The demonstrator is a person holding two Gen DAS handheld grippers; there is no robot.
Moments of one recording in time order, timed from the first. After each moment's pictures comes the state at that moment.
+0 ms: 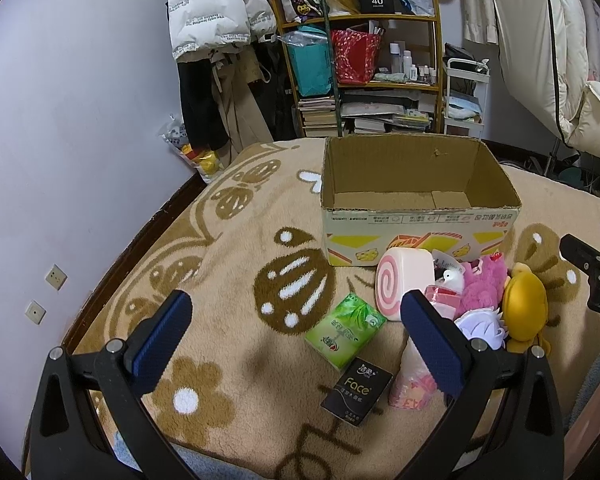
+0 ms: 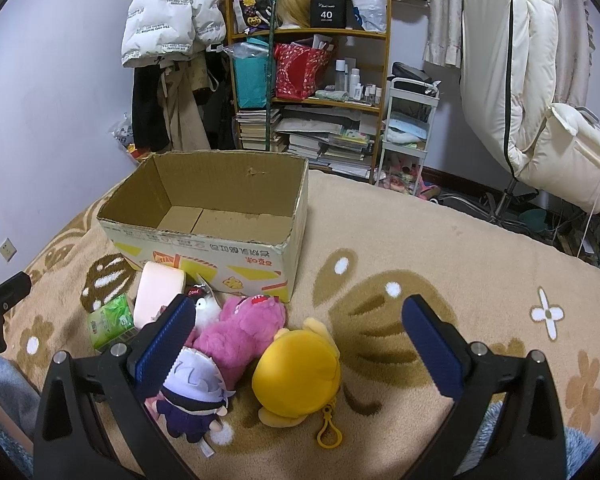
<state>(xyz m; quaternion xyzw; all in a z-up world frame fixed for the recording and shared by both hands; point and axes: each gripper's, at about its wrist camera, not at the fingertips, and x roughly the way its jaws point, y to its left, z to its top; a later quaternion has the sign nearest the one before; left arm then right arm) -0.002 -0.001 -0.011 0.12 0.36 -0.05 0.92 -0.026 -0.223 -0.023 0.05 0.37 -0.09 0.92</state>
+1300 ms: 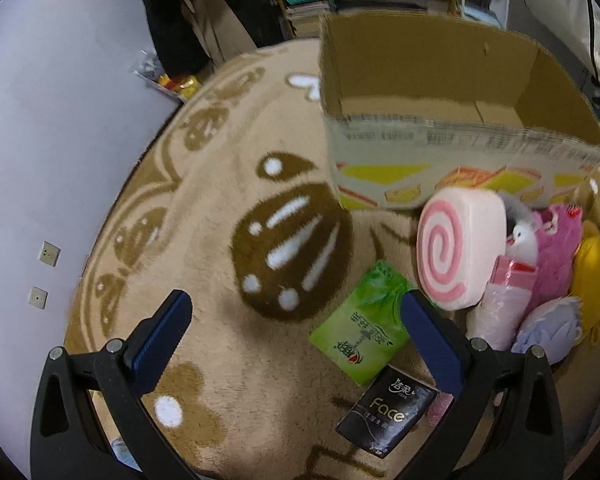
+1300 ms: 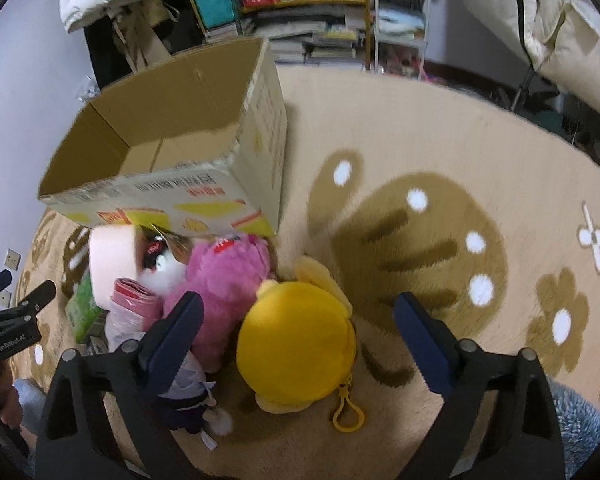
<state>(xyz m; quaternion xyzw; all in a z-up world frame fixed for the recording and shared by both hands) 0.094 -0.013 -0.096 0.17 0.52 -0.04 0.84 0.026 -0.257 -0.101 0.15 0.53 -0.08 0.83</state>
